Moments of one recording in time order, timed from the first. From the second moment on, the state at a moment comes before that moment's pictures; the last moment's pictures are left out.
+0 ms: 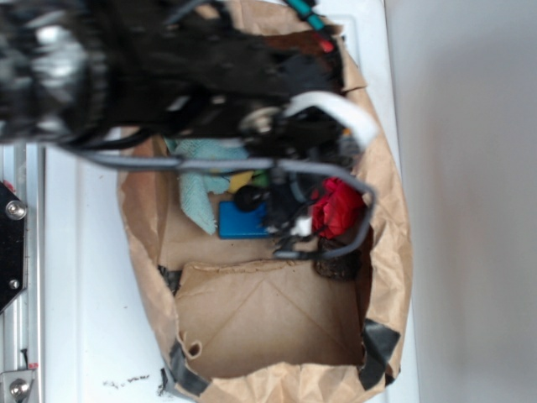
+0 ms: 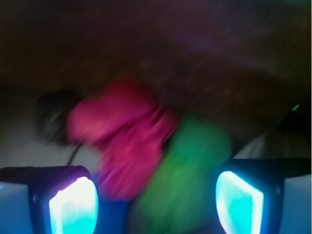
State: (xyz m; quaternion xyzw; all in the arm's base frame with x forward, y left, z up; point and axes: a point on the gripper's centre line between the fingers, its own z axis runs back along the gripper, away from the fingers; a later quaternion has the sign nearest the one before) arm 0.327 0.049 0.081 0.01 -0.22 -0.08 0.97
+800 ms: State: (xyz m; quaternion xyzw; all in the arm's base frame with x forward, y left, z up) arm 0.326 0.024 0.074 -0.04 -0.21 -0.12 0.97
